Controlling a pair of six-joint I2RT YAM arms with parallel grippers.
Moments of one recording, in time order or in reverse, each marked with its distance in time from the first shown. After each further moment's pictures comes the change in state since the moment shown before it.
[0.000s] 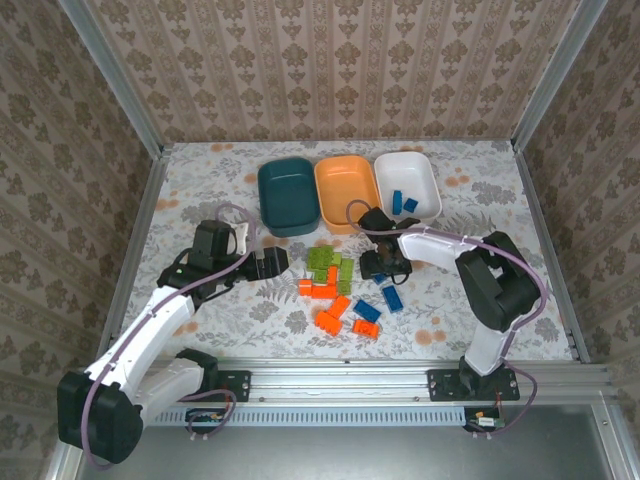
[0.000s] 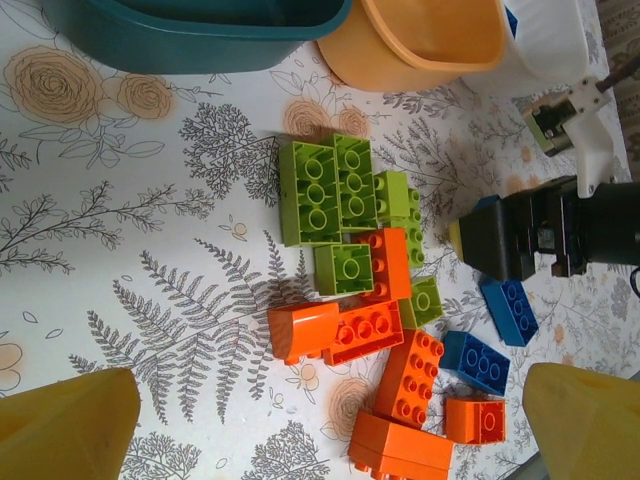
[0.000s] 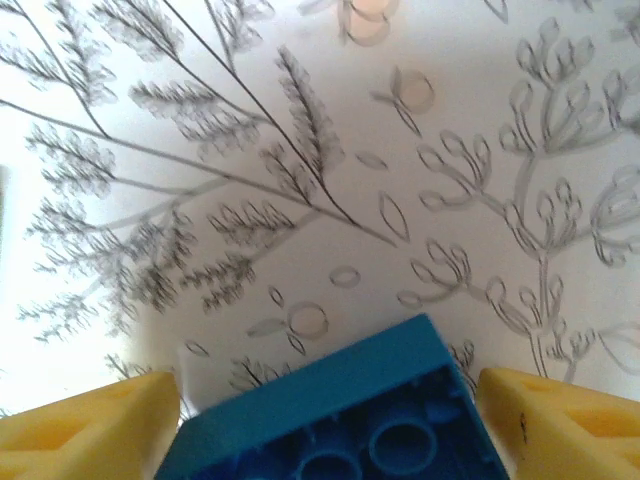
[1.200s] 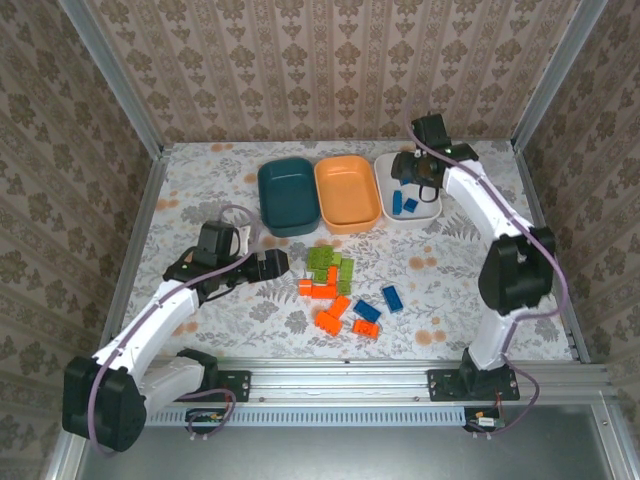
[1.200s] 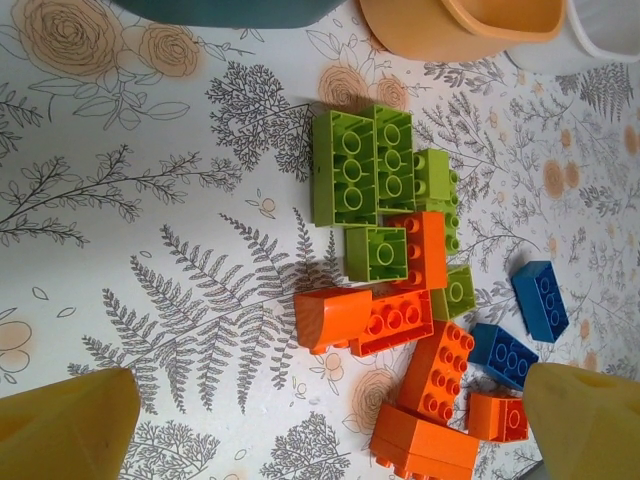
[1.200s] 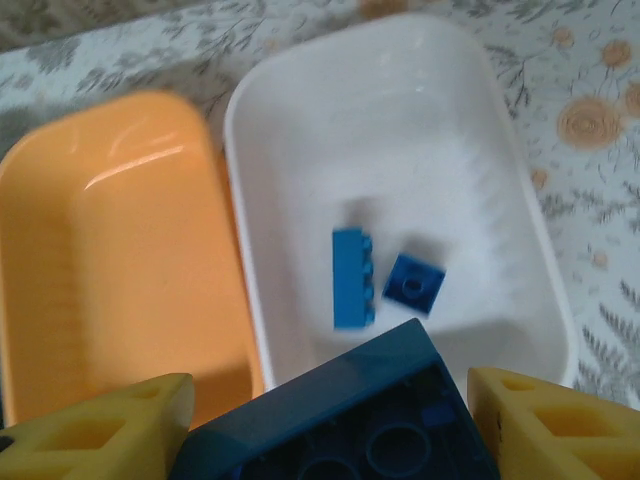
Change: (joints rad) left arm 0.014 0.073 -0.015 0.005 0.006 0.000; right arm -0.366 0.130 0.653 -0.085 0.005 -0.036
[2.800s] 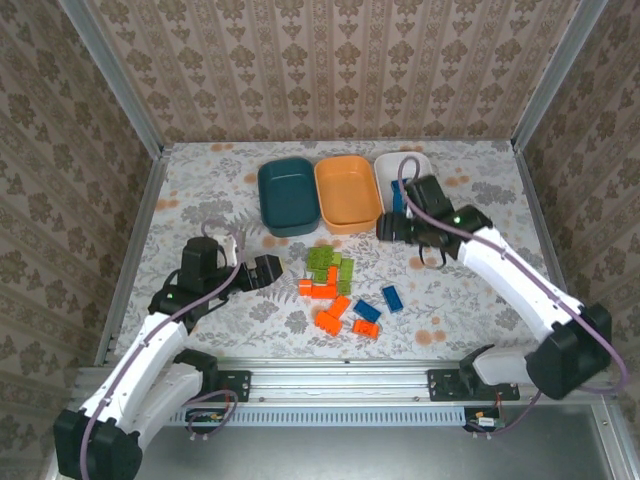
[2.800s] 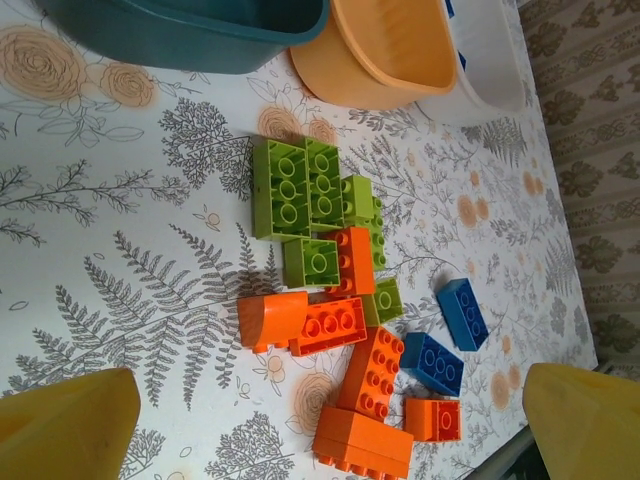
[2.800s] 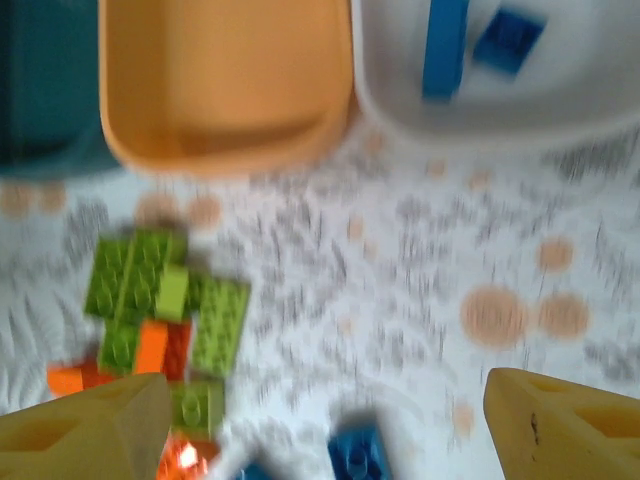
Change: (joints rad) left arm 0.019 -0.271 -0.140 0.080 0.059 -0.114; right arm 0.287 -0.637 -0.608 -0.077 -0.024 0.071
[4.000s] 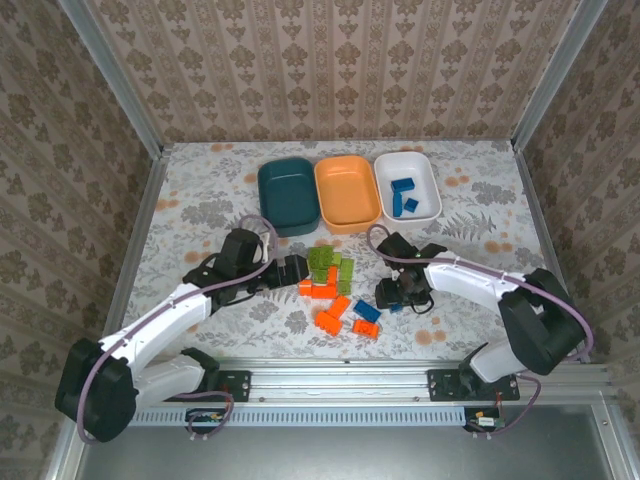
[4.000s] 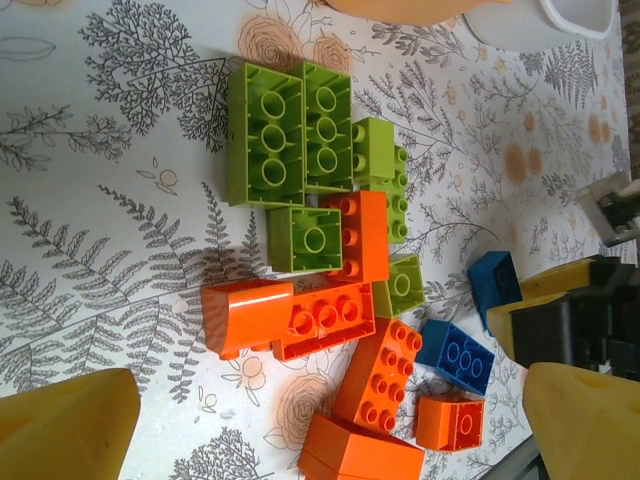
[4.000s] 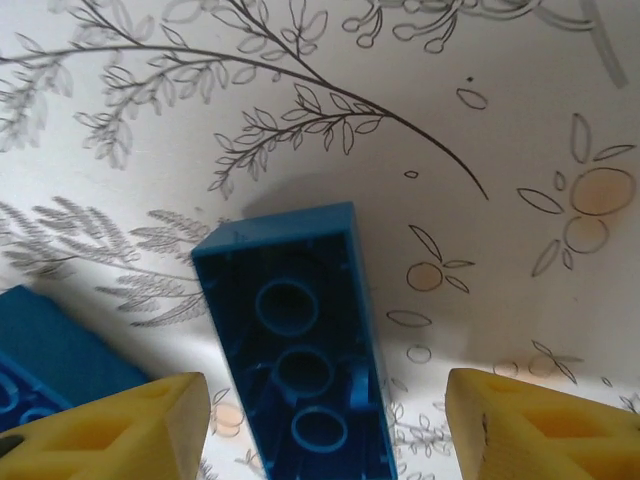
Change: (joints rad) left arm -0.222 0.322 0.098 0.087 -0.136 -0.084; right arm 0.112 0.227 -0.336 0.104 -0.121 0.018
